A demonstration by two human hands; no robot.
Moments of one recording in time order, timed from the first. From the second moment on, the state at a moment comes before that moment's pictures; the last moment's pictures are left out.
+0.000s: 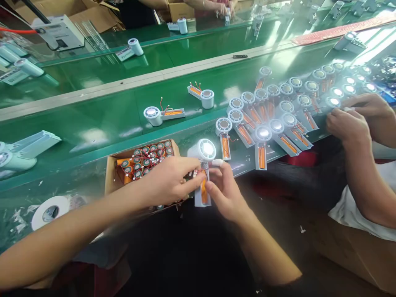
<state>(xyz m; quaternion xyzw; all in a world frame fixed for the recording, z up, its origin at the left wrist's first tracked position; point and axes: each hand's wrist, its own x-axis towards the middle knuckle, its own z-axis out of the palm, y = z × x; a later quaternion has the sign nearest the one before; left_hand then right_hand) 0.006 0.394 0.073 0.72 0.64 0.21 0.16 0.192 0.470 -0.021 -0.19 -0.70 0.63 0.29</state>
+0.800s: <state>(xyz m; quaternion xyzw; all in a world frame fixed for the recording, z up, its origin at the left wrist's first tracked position) 0.079 0.201 -0.009 0.58 0.71 0.39 0.00 0.235 0.334 -0.026 -0.19 -0.48 0.84 0.18</state>
